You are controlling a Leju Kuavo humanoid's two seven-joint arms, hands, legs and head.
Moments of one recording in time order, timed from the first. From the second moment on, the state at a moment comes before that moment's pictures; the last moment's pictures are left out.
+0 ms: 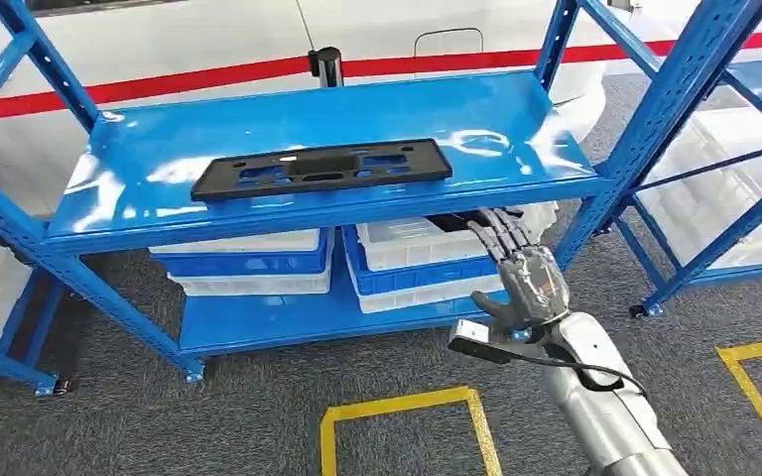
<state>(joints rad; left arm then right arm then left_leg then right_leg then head) -0.07 -0.05 0.51 -0.22 -0.20 0.35 -0.58 -0.47 -0.18 0.45 -1.09 1.02 -0.42 -0.39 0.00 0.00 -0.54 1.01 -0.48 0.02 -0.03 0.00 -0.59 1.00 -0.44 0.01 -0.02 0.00</state>
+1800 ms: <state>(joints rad) -0.09 -0.06 0.53 -0.22 -0.26 0.39 -0.59 -0.64 0.00 0.68 -0.90 1.02 -0.42 -0.39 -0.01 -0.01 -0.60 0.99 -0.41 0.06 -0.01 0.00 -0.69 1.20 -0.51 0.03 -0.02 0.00</state>
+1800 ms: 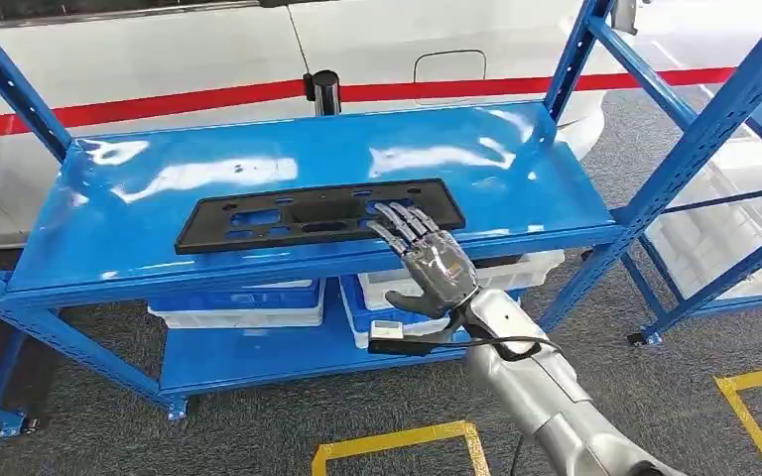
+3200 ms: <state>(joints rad) -0.10 -0.08 0.58 -0.28 -0.25 0.47 -0.66 -0.92 0.25 0.80 -0.51 1.07 -0.40 -0.21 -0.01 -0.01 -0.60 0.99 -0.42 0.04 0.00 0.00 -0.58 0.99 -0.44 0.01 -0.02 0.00</state>
